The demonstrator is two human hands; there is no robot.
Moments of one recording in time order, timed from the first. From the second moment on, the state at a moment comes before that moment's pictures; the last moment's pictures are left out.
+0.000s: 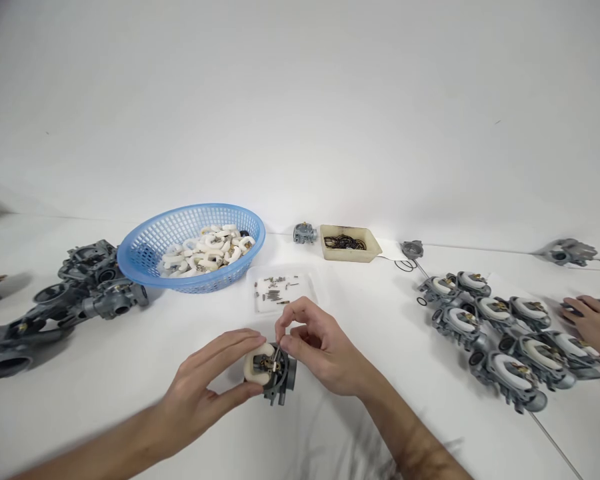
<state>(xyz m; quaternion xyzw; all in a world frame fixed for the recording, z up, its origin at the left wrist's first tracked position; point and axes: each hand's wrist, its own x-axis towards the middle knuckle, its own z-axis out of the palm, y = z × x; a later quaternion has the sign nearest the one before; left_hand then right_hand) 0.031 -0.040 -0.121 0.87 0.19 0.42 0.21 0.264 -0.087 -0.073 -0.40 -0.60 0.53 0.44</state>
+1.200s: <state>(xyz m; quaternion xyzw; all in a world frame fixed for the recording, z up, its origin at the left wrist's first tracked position) 0.032 -0.040 -0.122 0.87 0.18 0.41 0.21 0.269 -0.087 -0.071 -0.41 -0.62 0.53 0.42</state>
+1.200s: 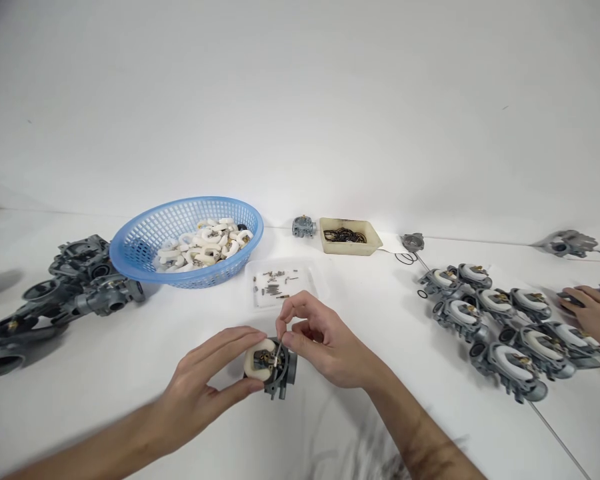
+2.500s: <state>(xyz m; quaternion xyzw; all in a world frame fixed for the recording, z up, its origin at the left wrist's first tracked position) 0.038 -0.041 -0.118 0.87 0.21 0.37 0.25 0.274 -0.086 -0.062 -0.46 -0.65 0.49 0.35</state>
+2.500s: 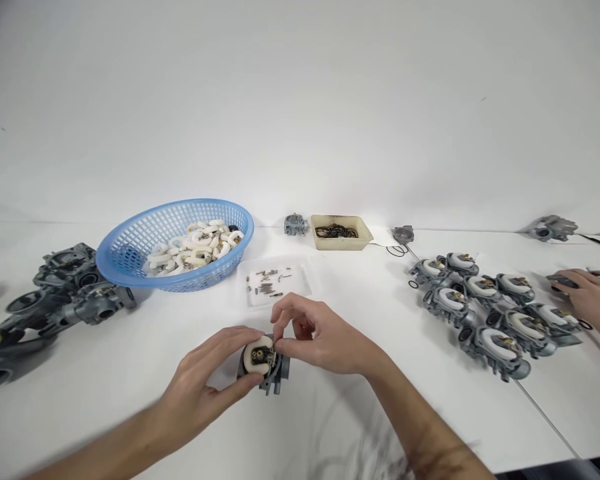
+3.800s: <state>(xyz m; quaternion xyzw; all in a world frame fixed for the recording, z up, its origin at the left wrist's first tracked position) 0.043 -0.039 -0.110 0.86 0.16 0.42 0.24 0.265 -0.100 -0.061 -0.48 -0.80 0.21 0.27</state>
